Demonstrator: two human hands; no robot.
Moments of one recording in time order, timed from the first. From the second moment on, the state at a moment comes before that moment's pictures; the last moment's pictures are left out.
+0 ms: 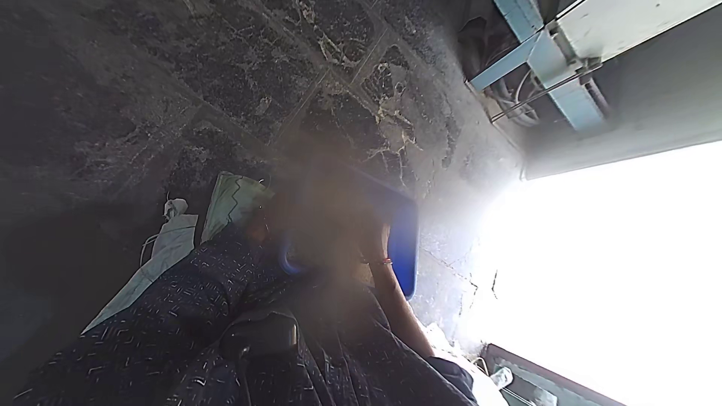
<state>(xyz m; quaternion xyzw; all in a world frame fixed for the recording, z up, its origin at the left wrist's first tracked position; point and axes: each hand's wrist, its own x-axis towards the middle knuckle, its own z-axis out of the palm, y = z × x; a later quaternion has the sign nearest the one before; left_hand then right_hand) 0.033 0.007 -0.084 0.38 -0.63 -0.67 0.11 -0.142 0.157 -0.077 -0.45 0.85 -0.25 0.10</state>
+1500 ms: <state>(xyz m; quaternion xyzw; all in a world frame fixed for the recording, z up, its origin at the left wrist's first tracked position) 0.032 0.006 -0.084 0.39 -0.64 -0.66 0.08 -0.144 0.152 -0.081 -0.47 0.85 -0.17 0.17</state>
